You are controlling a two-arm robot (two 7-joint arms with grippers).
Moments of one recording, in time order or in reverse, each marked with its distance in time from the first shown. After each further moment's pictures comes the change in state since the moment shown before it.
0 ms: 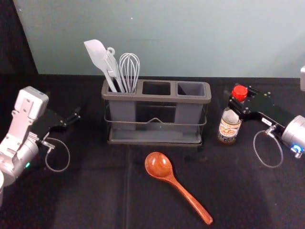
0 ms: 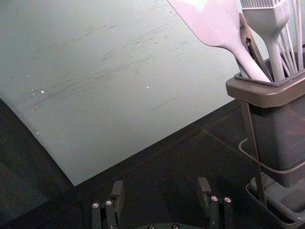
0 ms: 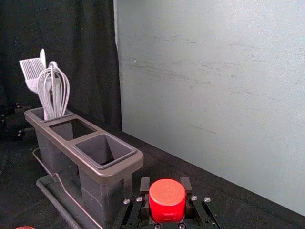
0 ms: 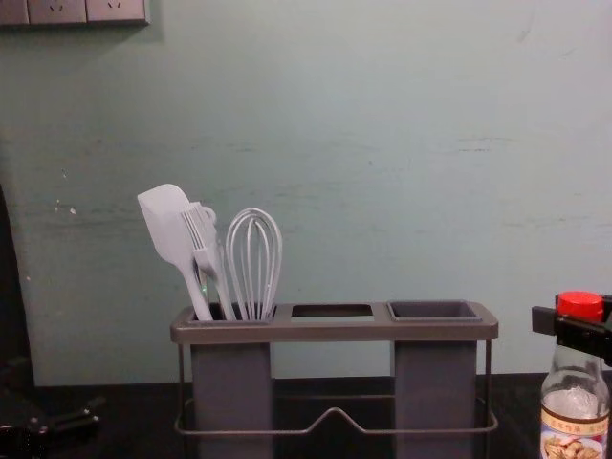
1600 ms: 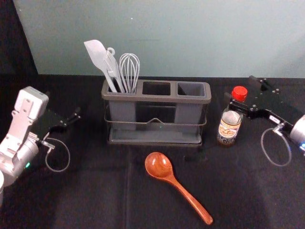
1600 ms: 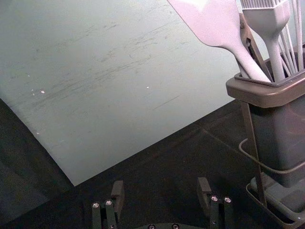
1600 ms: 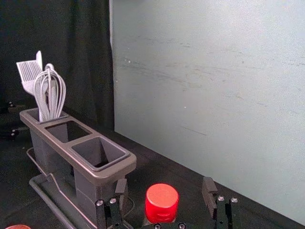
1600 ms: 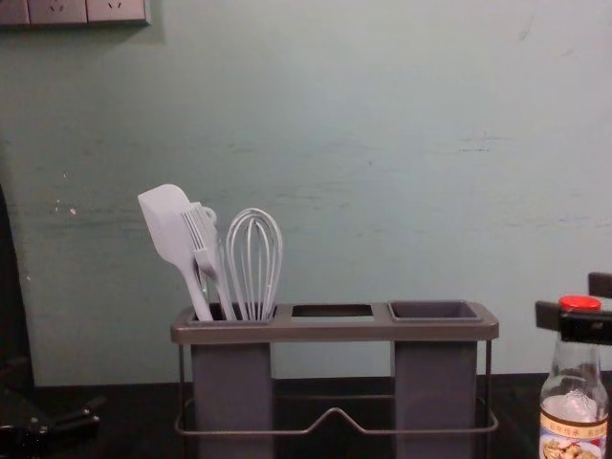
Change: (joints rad) left arm 0.000 0.000 0.000 0.000 0.000 0.000 0.000; right arm -0.032 0.032 0.028 -0.069 -0.016 0.023 -0.032
